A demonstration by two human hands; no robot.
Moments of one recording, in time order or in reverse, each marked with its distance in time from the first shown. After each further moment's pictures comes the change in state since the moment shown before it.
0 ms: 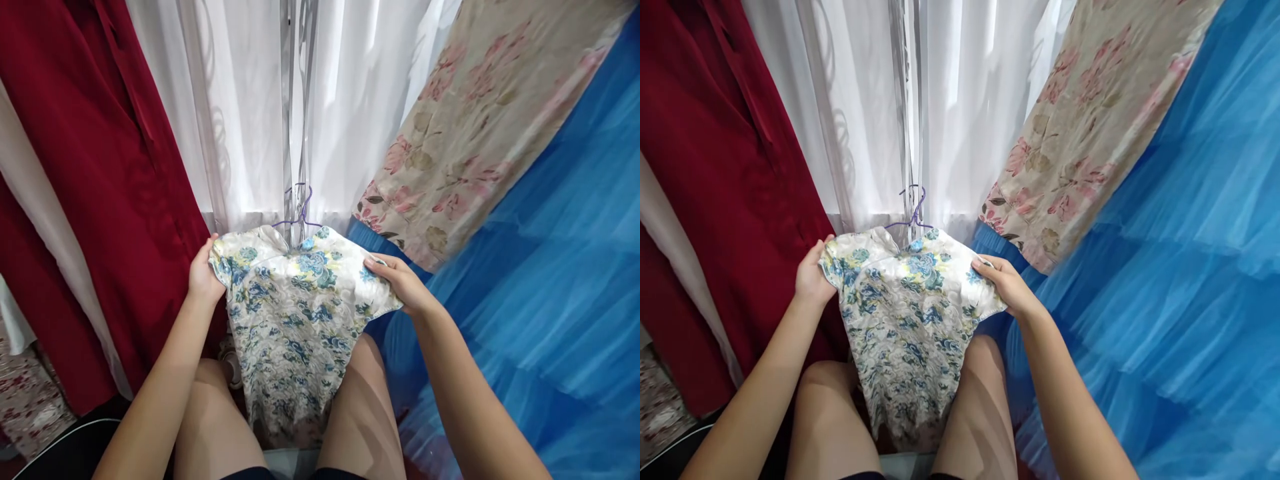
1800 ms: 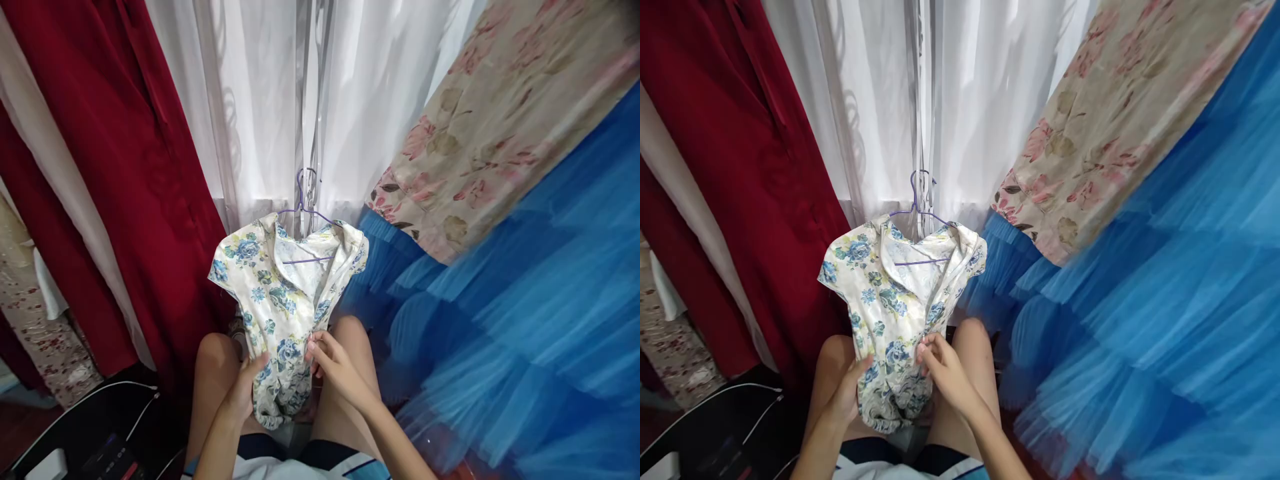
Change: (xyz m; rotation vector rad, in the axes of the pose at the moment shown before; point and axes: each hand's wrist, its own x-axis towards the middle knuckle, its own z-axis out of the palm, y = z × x) left_hand -0.220 -0.103 -0.047 0.173 0.170 -0.483; right_hand -0.100 0.162 0.099 -0.100 -0.161 0.143
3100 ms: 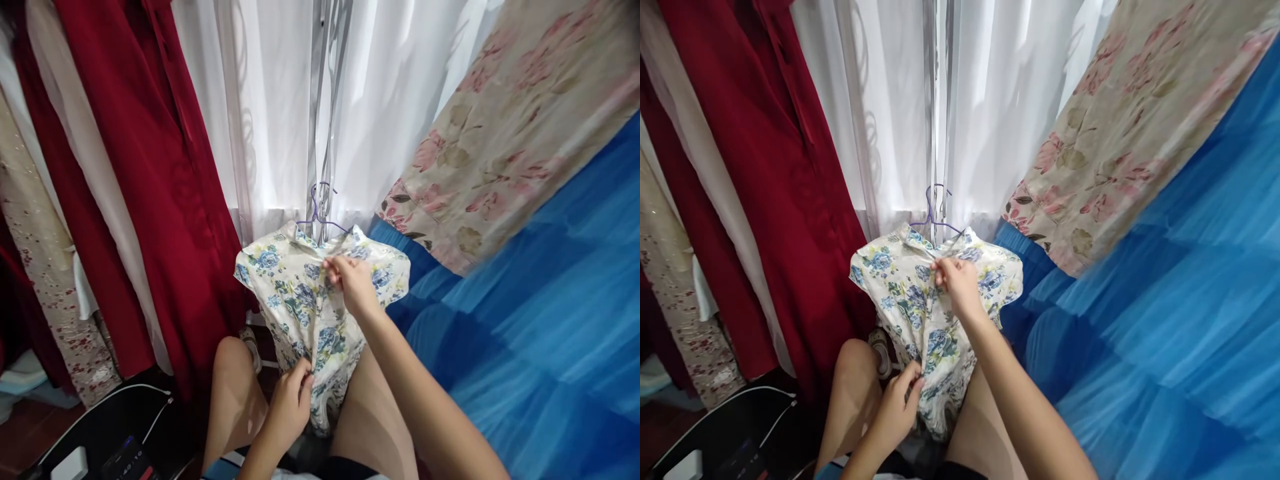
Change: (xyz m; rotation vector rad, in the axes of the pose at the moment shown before) left_hand -0.011 -0.042 0.010 1.020 -0.242 0.557; right_hand 0.088 -0.160 0.005 0.117 0.292 -0.318
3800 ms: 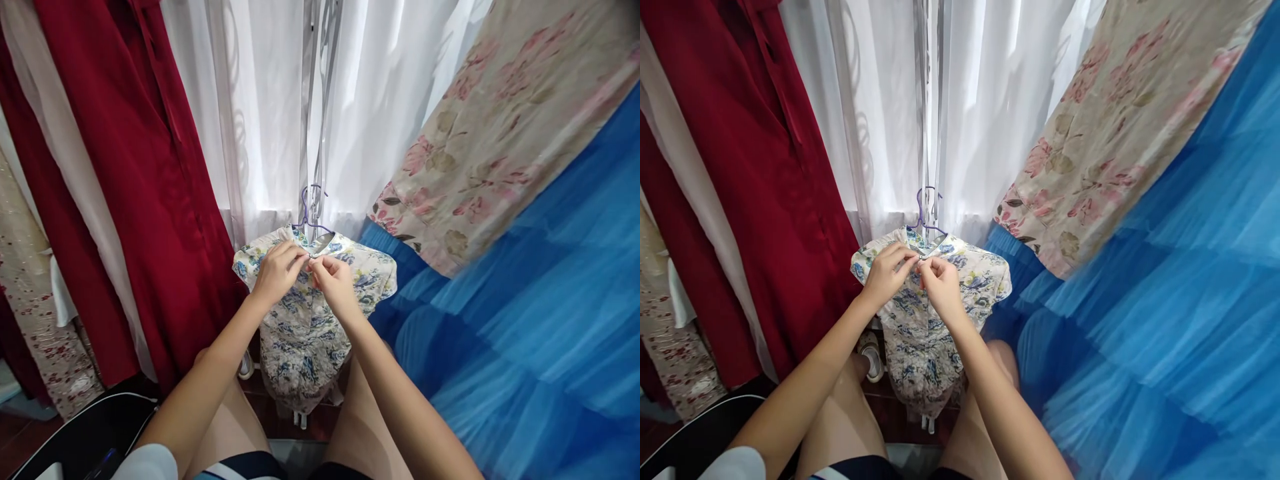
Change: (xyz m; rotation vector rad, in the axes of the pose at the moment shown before) left_hand 0.193 0.114 -0.105 0.233 0.270 0.672; right_hand 0.008 0.013 0.005 -0.121 -0.102 -0.221
